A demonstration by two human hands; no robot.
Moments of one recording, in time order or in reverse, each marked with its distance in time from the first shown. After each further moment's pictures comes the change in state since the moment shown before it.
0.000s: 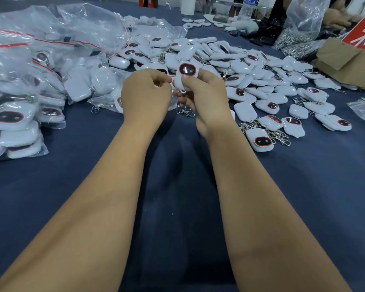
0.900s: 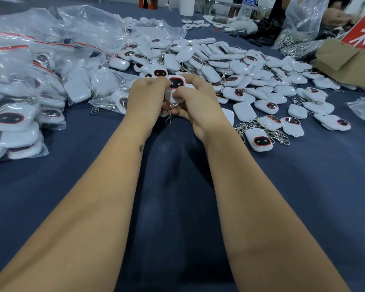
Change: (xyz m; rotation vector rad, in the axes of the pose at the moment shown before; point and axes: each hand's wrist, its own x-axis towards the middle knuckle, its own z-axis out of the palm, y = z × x) left_hand 0.004 0.003 0.002 -0.498 -0.197 -0.359; right_hand -0.006 0.002 0.003 -0.056 -0.079 0.119
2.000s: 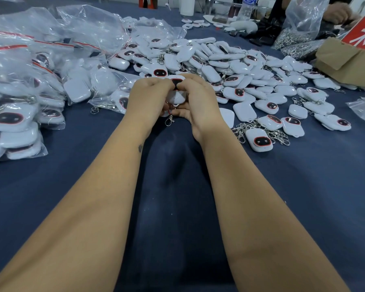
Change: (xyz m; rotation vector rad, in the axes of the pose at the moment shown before) left_hand 0.000 -0.002 -0.001 0.070 -0.062 0.055; right_hand 0.000 -0.001 0.003 0.076 0.023 0.022
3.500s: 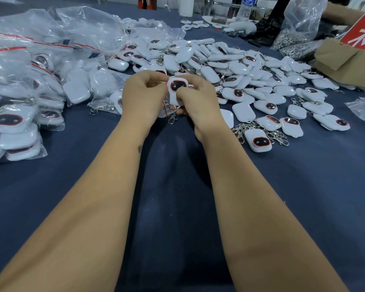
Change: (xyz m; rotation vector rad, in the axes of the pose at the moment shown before) left_hand 0.006 -0.005 -0.004 0.110 0.130 0.131; right_hand 0.006 0.005 -0.004 -0.183 0.049 -0.132
